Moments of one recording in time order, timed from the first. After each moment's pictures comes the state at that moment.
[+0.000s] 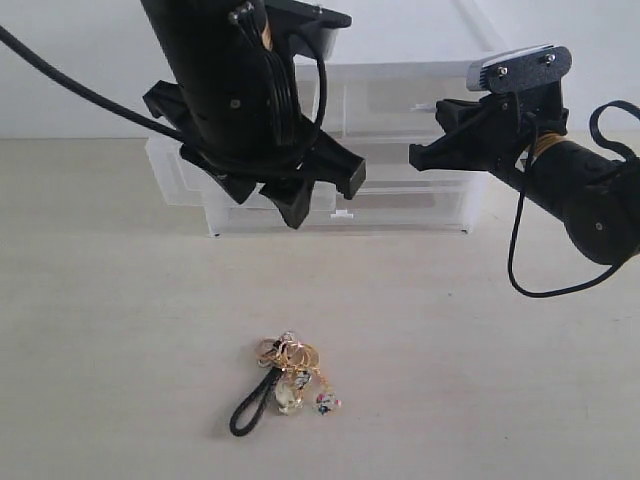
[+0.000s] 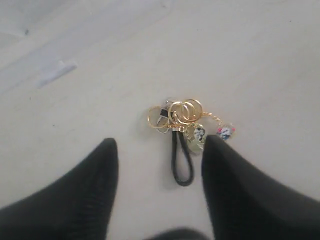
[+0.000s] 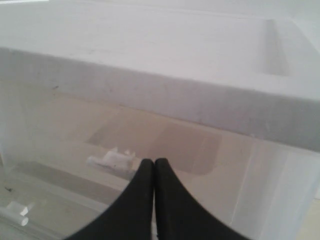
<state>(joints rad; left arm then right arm) -0.76 1.80 -1.63 0.14 1.22 -0.26 0.25 1.90 -0.86 -0.17 -0.87 0.06</state>
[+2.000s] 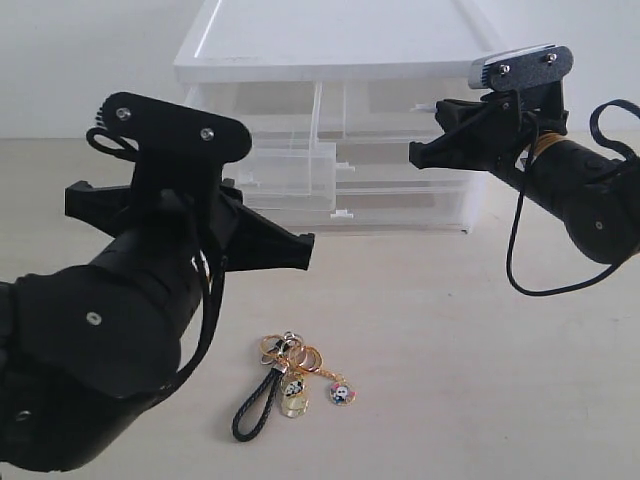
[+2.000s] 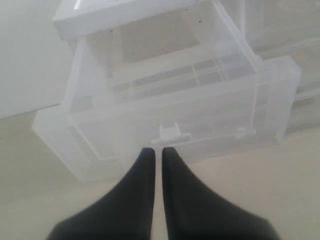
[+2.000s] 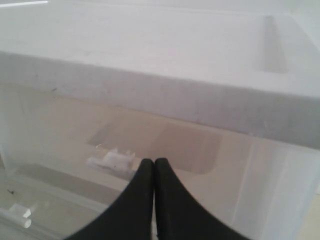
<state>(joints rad) -1.05 1.62 -0.76 1.71 0.96 -2.09 0.25 1.90 -0.86 -0.17 -0.86 0.09</state>
